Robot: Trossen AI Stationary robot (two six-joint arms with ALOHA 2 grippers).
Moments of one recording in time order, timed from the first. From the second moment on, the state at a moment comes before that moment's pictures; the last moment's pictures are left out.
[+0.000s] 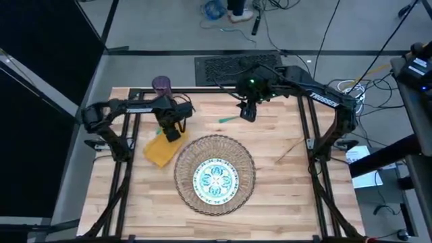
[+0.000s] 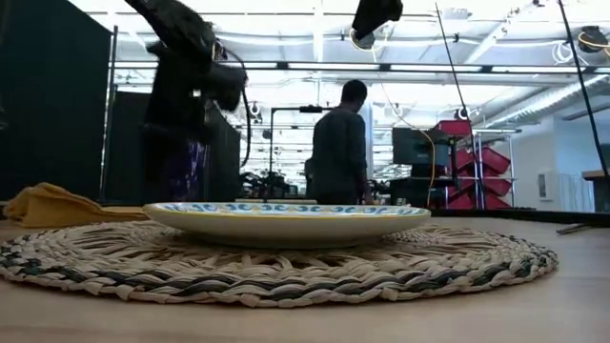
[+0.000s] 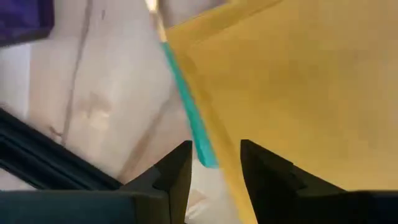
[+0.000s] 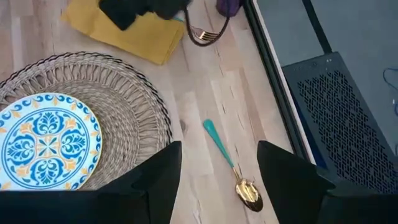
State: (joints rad) left arm 0.40 1.54 1.02 -1.15 -0.15 -0.13; right arm -0.27 1.67 2.01 -1.26 0.08 -0.08
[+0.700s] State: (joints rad) left arm 0.05 1.39 0.71 -1.06 0.08 -0.41; right arm -0.28 1.67 2.01 -1.25 0.08 -0.08
